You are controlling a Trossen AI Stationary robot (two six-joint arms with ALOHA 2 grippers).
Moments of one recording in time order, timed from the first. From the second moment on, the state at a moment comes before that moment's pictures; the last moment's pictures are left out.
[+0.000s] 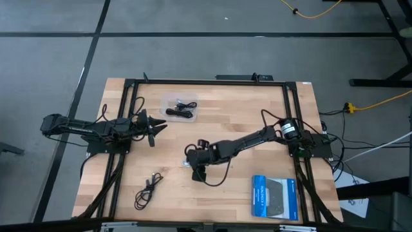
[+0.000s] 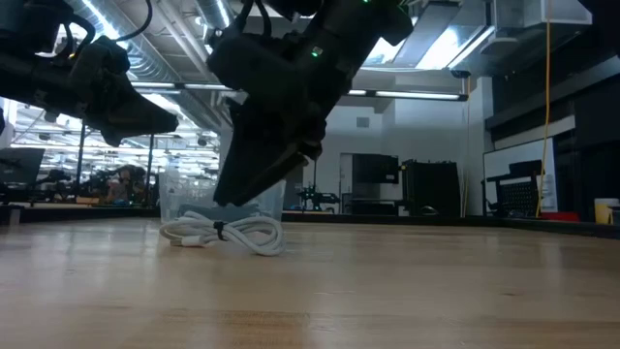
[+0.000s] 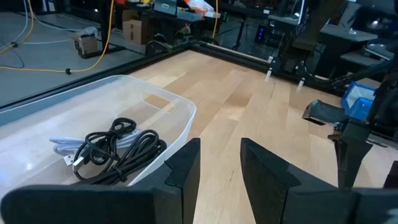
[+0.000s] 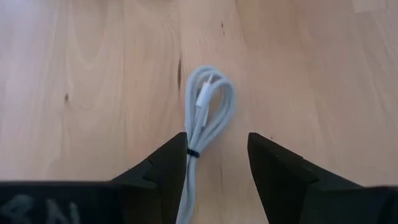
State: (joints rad) left arm -0.04 0.29 0.01 0.14 -0.41 -0.28; right arm 0.25 2.20 1.64 -0.41 0.16 0.32
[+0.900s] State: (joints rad) left arm -0.04 0.29 0.01 0.14 -0.42 -0.28; right arm 0.12 2.21 1.87 -0.55 0.46 -0.04
